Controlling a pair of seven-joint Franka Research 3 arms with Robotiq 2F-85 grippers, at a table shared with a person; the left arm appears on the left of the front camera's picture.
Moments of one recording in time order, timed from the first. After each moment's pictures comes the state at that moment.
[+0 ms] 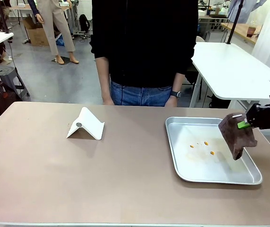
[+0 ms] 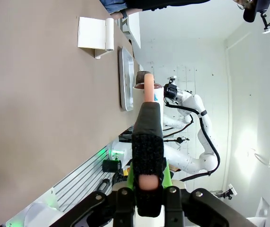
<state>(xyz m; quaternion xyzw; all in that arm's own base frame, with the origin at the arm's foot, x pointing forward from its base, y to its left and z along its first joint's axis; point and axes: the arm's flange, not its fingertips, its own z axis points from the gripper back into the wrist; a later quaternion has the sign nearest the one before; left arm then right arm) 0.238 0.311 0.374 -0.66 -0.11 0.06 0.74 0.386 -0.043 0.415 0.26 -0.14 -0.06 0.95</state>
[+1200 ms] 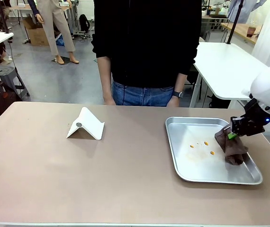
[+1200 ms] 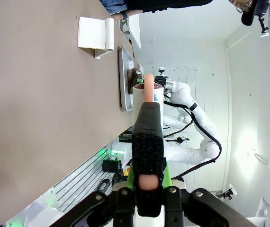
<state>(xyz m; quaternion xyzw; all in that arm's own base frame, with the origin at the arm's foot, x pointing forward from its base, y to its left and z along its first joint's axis) 0.238 0.311 0.374 -0.66 -0.11 0.06 0.74 0.440 -0.013 0.350 0.13 -0.10 -0.07 0.98</state>
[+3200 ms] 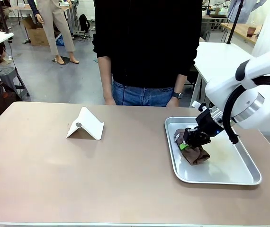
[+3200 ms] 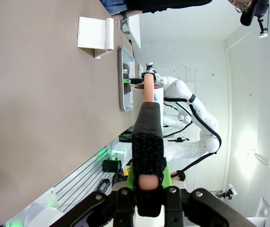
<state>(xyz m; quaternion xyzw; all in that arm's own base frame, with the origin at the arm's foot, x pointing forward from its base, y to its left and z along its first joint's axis) 0.238 0.311 0.374 -0.66 -0.11 0.06 0.74 0.449 0.122 0.290 0.27 -0.05 0.07 0.96</state>
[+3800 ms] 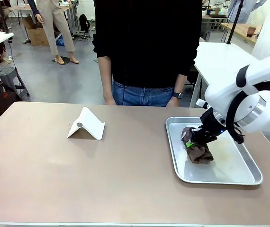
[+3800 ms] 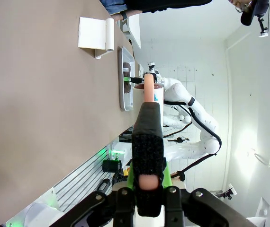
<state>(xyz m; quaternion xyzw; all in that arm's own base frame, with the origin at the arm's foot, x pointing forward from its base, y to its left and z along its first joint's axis) 0.238 0.312 0.375 -0.66 -0.11 0.06 0.74 0.449 0.106 0.296 0.20 -0.09 0.06 0.97</state>
